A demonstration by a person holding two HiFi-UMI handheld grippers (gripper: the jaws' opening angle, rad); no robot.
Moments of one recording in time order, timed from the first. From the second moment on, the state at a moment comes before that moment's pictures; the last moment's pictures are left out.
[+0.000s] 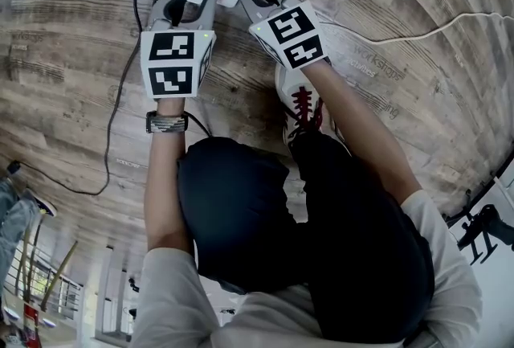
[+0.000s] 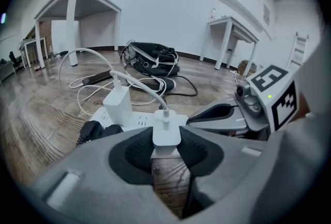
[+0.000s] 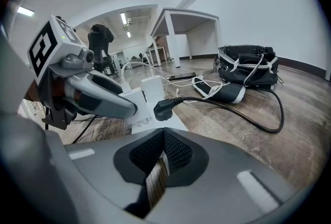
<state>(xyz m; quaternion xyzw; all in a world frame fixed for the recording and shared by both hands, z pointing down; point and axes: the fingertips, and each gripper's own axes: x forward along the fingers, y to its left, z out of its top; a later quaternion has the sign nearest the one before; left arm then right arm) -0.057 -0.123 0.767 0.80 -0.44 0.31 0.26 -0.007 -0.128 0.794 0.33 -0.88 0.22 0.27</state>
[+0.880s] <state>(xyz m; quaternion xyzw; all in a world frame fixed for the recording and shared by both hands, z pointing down) -0.050 -0.125 0.766 0.76 -0.40 0.06 0.51 -0.007 -0.128 0.793 0.32 -0.88 0.22 0.26</state>
